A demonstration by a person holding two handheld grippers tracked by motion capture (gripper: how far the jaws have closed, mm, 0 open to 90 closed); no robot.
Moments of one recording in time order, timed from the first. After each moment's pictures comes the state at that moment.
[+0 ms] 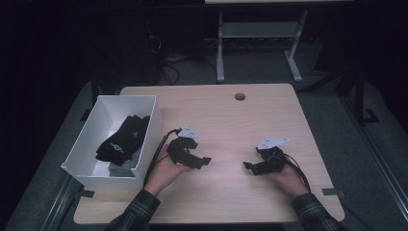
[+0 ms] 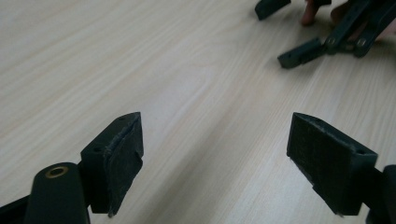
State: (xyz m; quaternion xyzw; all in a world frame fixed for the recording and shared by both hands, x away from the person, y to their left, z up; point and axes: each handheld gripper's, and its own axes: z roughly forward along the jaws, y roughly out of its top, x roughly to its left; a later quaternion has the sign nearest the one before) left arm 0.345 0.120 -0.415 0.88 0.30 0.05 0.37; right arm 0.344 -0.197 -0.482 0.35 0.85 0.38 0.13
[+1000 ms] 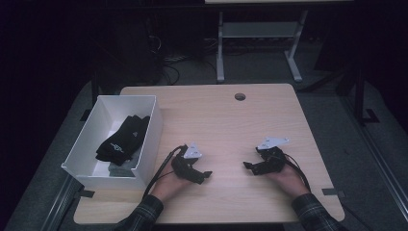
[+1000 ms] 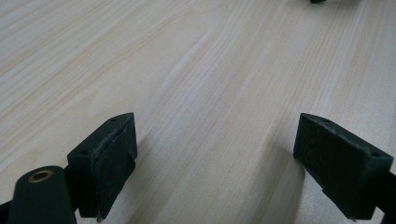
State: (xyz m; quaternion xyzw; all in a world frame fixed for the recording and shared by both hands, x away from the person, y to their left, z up) left arm 0.334 0.119 -0.478 0.89 0.24 0.10 0.37; right arm 0.344 -0.197 -0.482 0.35 0.85 0.38 0.13
